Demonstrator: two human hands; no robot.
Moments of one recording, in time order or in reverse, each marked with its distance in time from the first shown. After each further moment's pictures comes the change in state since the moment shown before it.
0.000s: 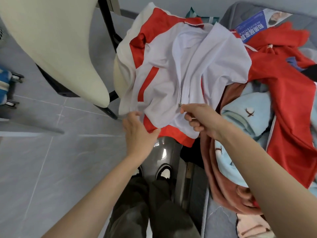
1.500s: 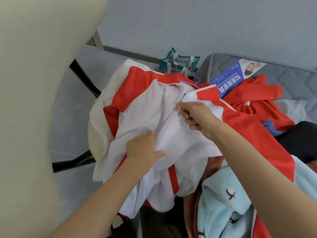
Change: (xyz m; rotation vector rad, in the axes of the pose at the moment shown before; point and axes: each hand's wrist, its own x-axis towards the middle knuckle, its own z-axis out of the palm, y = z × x) left_hand 0.156 0.143 0.030 0.768 -0.430 0.222; right_hand 0.113 -0.154 -0.101 0.070 0.129 -0.090
